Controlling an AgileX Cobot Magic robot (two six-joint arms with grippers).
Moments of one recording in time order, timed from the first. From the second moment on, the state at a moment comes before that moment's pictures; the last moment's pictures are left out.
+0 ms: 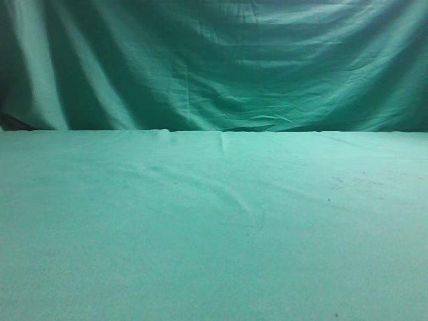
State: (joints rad) left arm 0.00 1.30 -1.14 -0.26 0.92 0.33; right arm 0.14 0.15 -0.18 -0.18 0.27 0.31
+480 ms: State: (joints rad) left arm 0.00 1.30 -1.12 -0.13 0.92 0.26; right arm 0.14 0.65 -0.51 -0.08 0.52 0.12
